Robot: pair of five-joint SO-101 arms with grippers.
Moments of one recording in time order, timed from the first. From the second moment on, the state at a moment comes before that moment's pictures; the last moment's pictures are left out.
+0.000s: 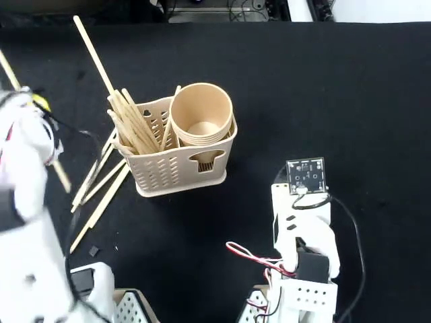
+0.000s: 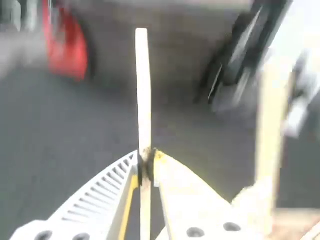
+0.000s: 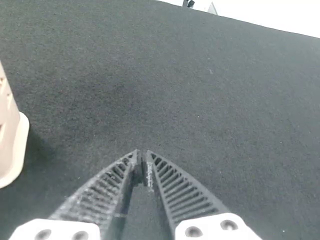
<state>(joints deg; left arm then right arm) -20.8 -49.6 13.8 65.6 3.5 7.9 -103.4 96.7 43.8 16.0</state>
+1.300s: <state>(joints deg) 3.9 -70.5 47.3 36.5 19.0 7.9 -103.4 96.7 43.8 16.0</state>
